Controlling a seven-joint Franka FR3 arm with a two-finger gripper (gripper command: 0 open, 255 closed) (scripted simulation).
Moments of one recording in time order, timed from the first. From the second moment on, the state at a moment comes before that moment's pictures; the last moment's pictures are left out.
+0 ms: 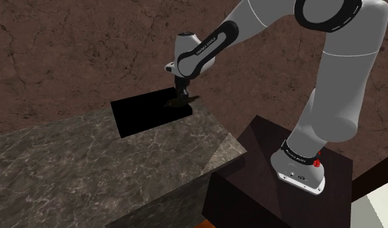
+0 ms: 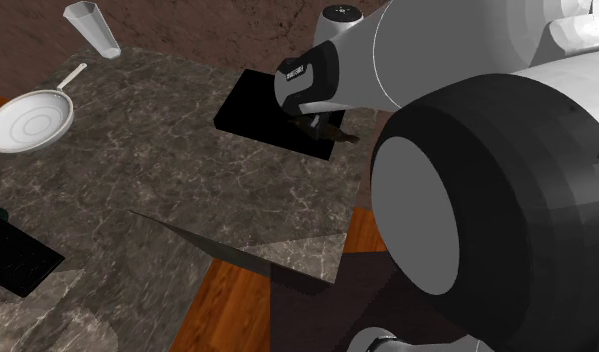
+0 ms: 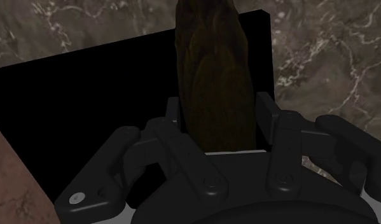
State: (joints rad) arm 0.20 0.28 -0.05 -2.12 0.06 2.46 -0.93
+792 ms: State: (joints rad) arm 0.20 0.21 -0.05 -2.09 0.05 2.36 -0.92
